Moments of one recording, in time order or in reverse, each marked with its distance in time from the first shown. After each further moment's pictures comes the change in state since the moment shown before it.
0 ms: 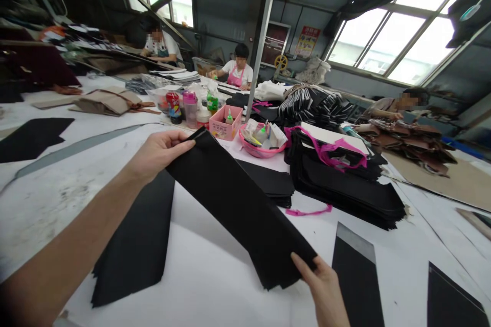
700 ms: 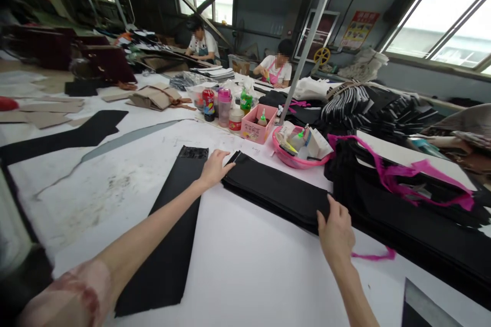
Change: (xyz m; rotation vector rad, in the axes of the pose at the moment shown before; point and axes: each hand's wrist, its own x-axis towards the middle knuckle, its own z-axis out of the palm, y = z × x) left_hand 0.062 -0.160 -0.012 0.803 0.237 0.024; right_hand 0.161 -0.041 0.093 -1.042 0.262 -0.754
